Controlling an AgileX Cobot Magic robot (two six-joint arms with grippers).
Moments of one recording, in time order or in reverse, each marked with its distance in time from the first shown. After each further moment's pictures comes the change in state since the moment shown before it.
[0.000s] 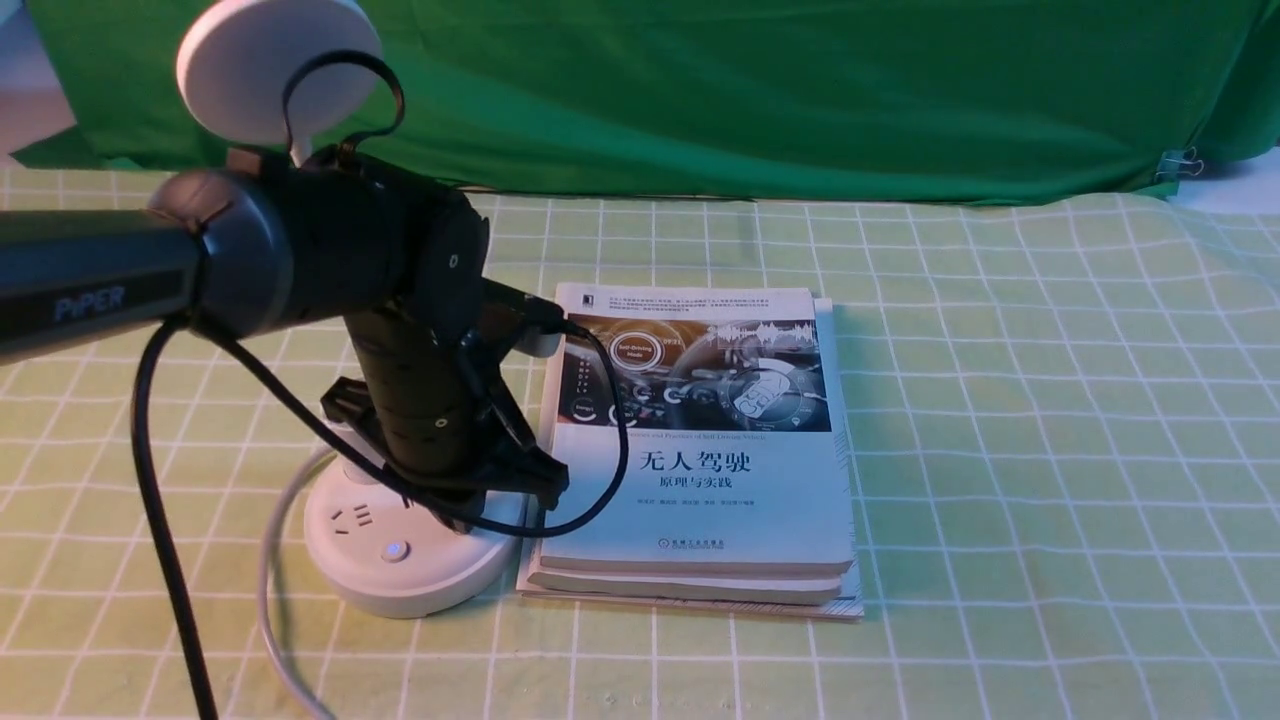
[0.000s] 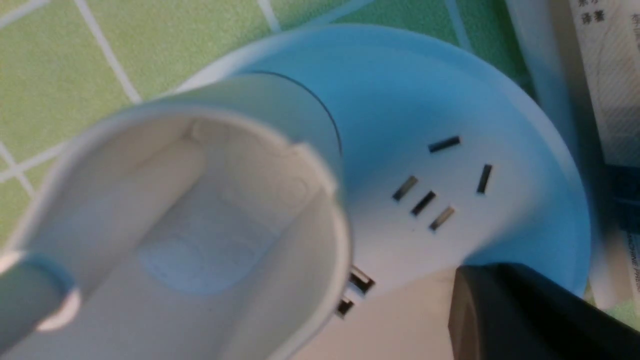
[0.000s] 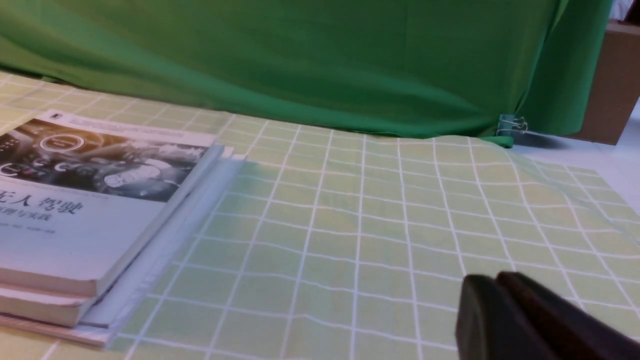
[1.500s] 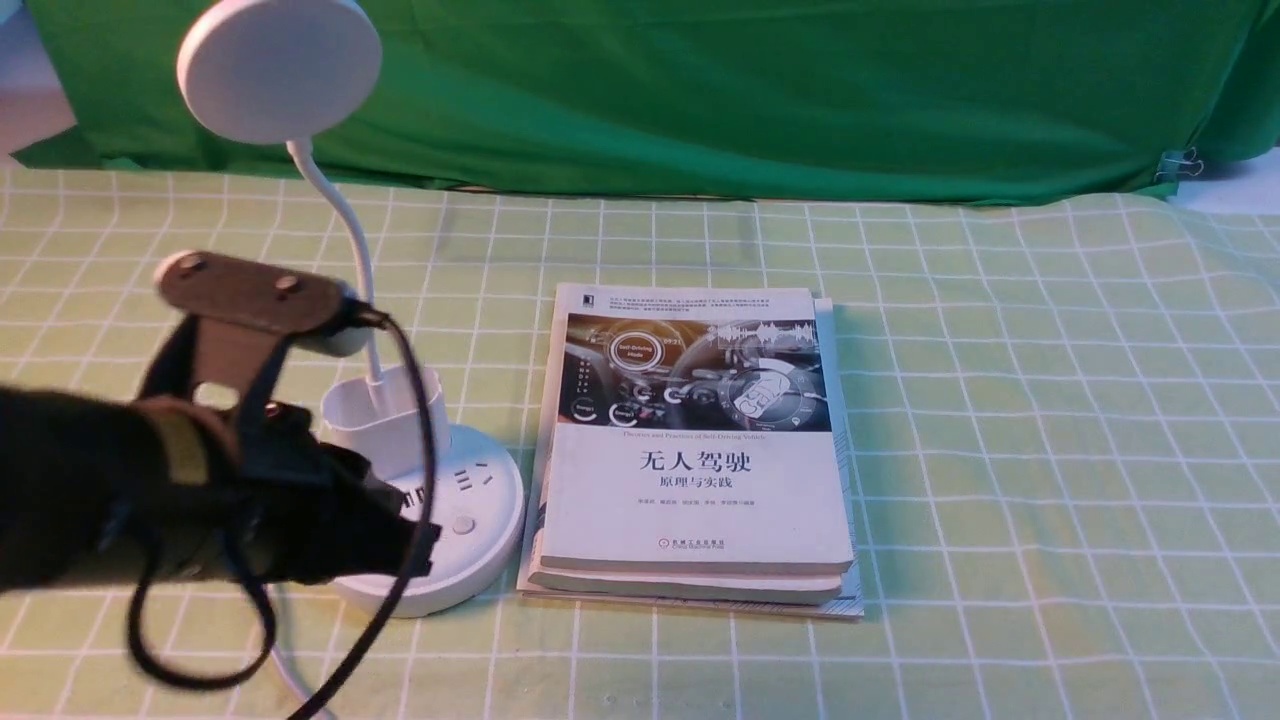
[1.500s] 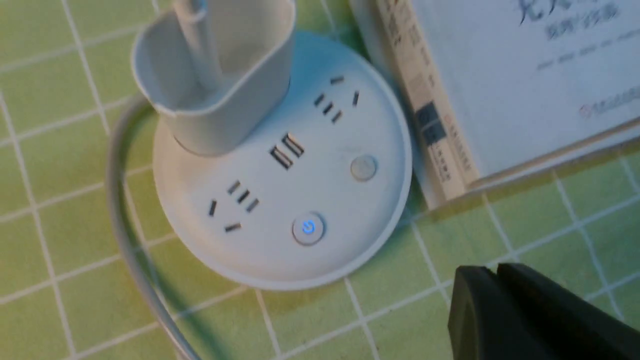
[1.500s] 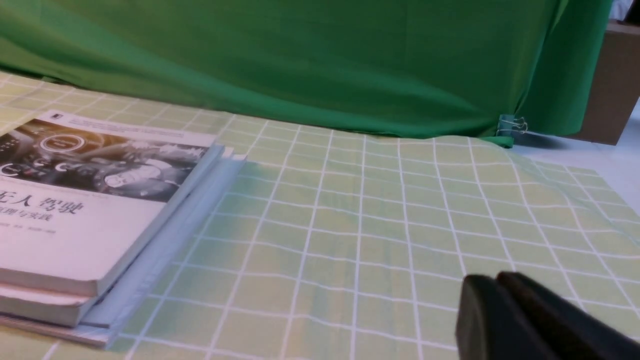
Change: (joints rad) right arm 0.000 0.000 0.000 0.000 0.000 0.000; left arm -0.010 -0.834 0.637 -0.097 -0.480 -0.034
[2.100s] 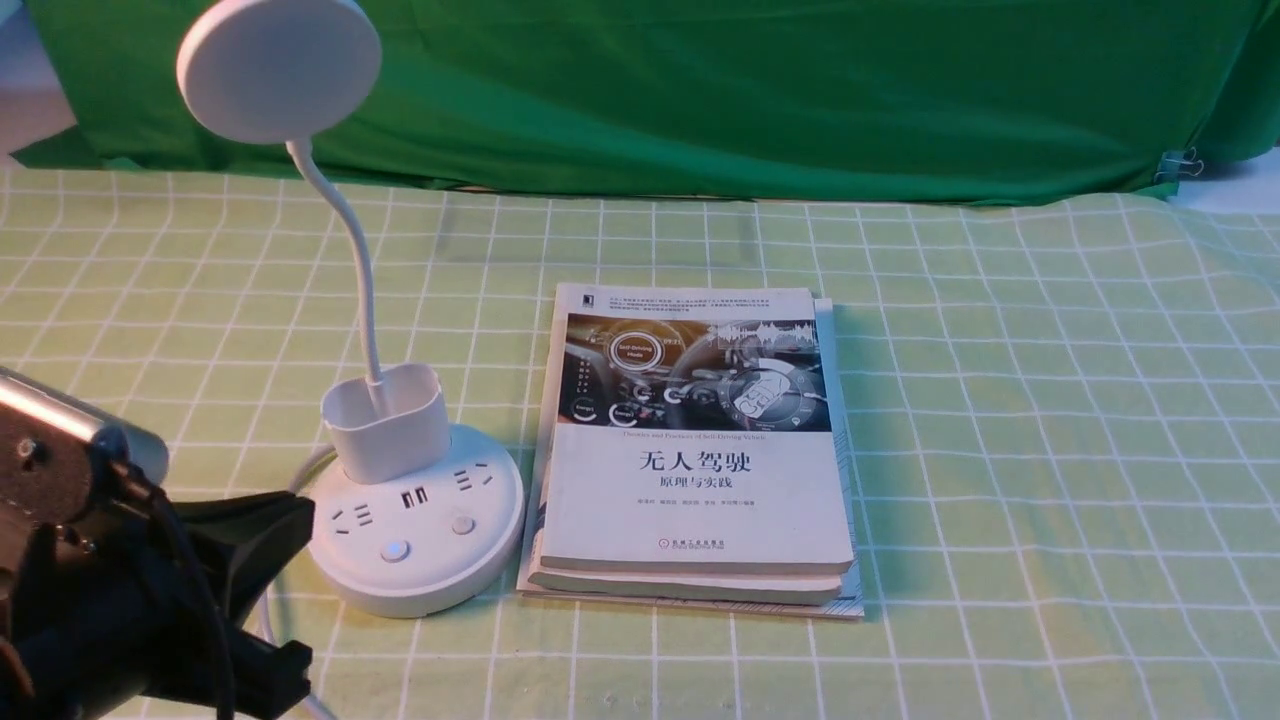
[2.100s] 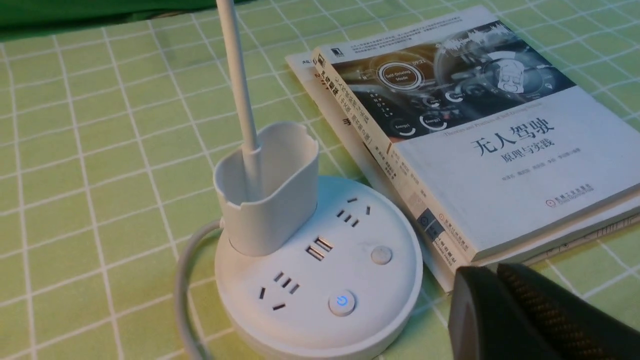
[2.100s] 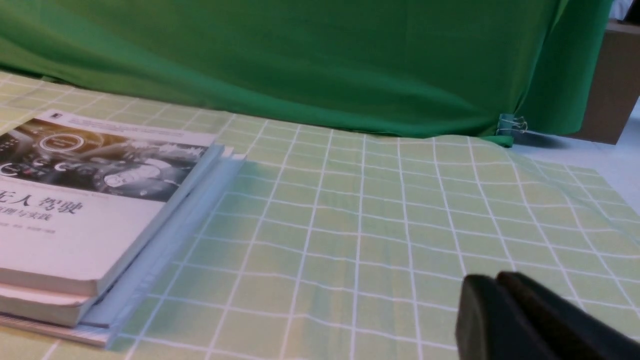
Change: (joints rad) right arm 0.000 0.000 0.000 0.000 0.000 0.000; left arm 0.000 -0.326 0.283 0.122 -0.286 0.000
